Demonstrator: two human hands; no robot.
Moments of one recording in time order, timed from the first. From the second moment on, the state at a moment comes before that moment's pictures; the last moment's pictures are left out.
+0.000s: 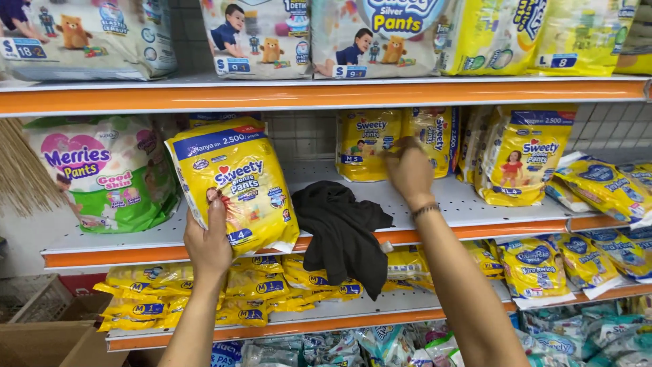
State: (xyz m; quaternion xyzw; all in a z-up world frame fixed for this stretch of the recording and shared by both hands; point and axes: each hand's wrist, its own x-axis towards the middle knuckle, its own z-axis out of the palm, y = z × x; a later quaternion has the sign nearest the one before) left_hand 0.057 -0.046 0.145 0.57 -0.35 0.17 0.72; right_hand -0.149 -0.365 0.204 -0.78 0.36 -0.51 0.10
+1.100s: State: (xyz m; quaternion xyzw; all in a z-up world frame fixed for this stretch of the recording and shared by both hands) left_hand 0.055 -0.064 0.144 0.62 -0.36 0.29 0.64; right_hand -0.092 -0.411 0.259 -0.87 0.30 -0.37 -0.13
